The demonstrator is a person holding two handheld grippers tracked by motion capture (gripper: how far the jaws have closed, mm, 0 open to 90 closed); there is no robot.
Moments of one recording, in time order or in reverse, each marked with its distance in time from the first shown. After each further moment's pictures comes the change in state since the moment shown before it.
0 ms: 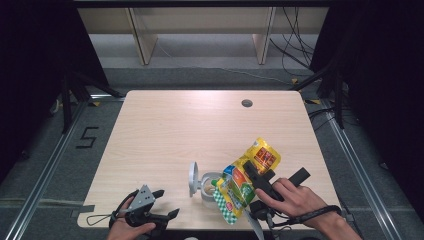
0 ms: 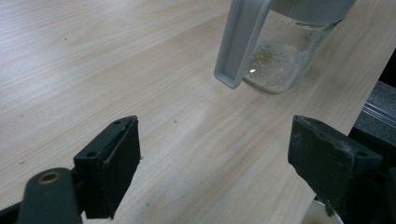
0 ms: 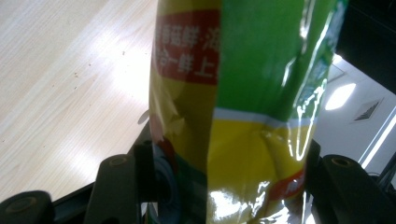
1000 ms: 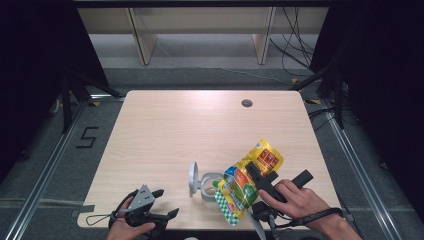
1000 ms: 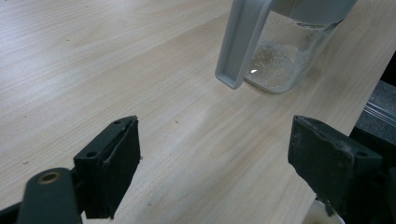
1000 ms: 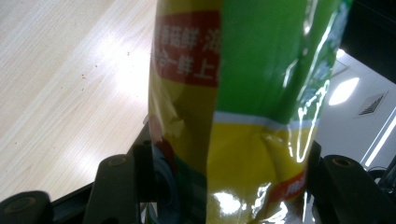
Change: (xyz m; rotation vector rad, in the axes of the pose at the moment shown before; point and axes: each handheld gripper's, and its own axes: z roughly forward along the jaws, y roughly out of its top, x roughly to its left) left arm 0.000 0.000 -0.001 0.004 0.011 0.006; right arm 0.005 -0.002 -0.003 0.009 -0.005 0.018
